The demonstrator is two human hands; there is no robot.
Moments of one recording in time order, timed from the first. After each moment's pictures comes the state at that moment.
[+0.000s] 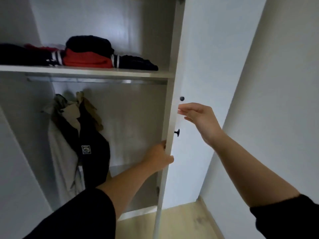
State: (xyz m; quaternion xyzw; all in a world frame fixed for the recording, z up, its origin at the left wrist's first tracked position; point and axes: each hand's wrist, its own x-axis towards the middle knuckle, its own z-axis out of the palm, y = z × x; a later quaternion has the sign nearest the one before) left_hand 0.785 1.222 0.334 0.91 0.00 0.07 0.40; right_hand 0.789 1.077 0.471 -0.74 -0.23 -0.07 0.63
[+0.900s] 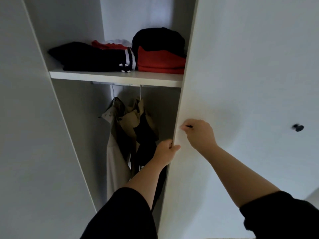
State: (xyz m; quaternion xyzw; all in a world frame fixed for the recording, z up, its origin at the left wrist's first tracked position) left_hand 0.923 1.550 0.306 0.83 0.14 0.13 0.52; right_hand 0.957 1.430 0.406 -0.89 -0.30 -0.14 0.31
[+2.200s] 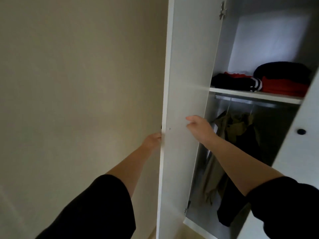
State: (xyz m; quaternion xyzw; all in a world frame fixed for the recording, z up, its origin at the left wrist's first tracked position) left_hand 0.401 1.668 0.399 0.69 0.39 0.31 0.52; right_hand 0.556 1.577 0.457 -0.73 -0.51 0.09 0.44
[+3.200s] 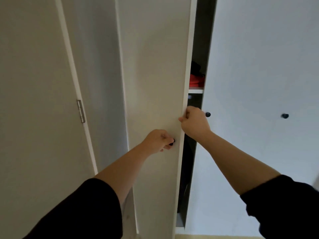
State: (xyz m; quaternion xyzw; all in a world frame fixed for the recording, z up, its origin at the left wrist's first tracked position) left_hand 0.611 1.617 0.418 0.86 0.09 0.12 0.49; right_hand 0.669 1.474 0.481 -0.84 -0.30 -0.13 0.43
